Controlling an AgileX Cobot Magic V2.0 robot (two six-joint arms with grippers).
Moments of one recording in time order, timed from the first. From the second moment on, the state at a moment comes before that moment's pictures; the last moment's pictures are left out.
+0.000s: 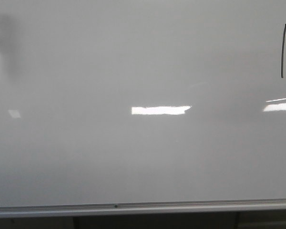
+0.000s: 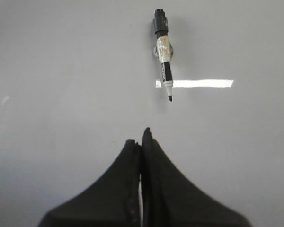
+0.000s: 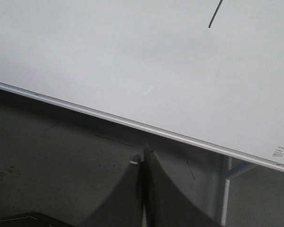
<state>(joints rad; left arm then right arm) 0.06 0.10 -0.14 -0.18 0.27 0.16 0.20 0.45 -0.78 0.05 1.05 -0.08</state>
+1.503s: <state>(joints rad) 0.00 0.00 0.00 -0.04 0.05 0.06 0.20 0.45 -0.78 0.05 1.05 -0.08</state>
